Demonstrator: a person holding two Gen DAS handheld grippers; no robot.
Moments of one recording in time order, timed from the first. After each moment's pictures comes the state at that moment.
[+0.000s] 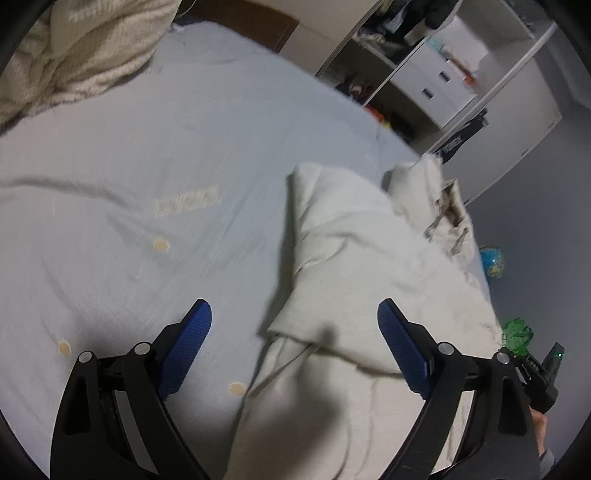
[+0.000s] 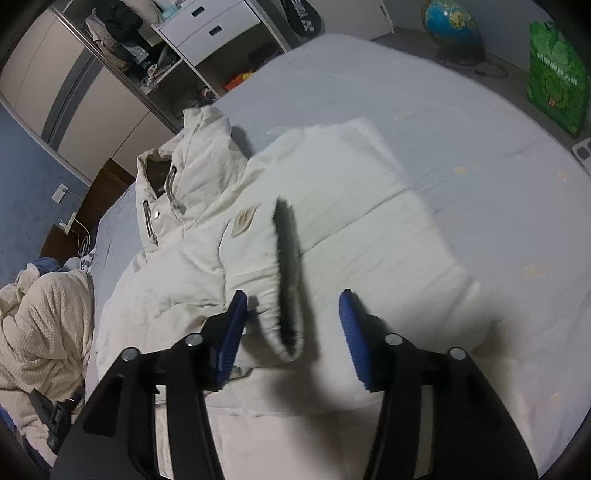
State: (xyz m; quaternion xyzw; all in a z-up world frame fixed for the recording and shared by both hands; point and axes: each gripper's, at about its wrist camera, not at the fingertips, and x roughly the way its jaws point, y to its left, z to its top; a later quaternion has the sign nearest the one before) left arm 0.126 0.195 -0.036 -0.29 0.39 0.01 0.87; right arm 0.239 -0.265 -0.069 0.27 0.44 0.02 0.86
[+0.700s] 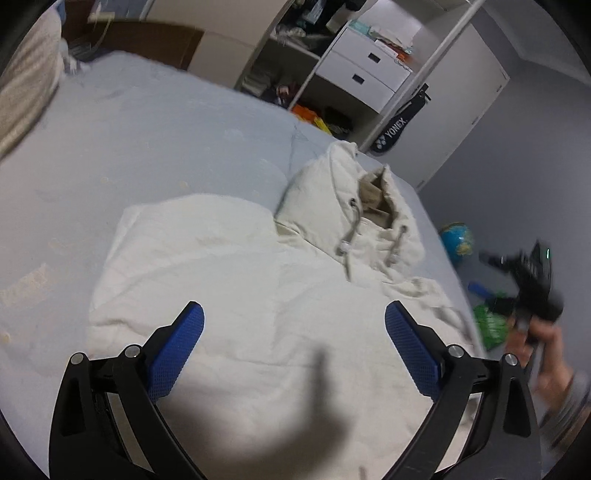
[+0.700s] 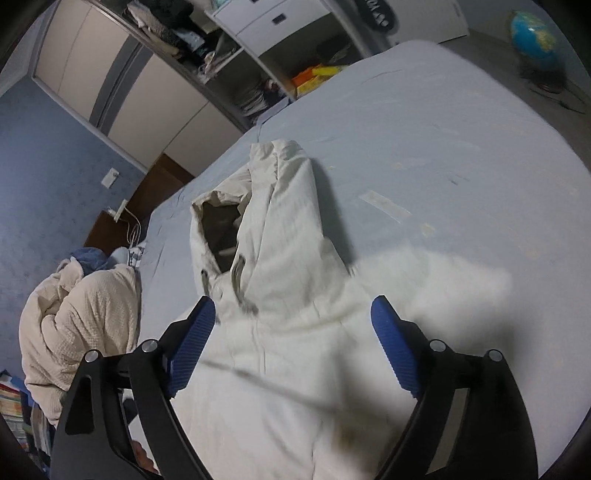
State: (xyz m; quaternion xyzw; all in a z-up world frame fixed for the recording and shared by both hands) left arm 0.242 0.081 -0.021 -0.22 0.36 -0.07 0.91; right arm 0.419 -0.261 -0.018 0.27 0.44 0.17 0.84
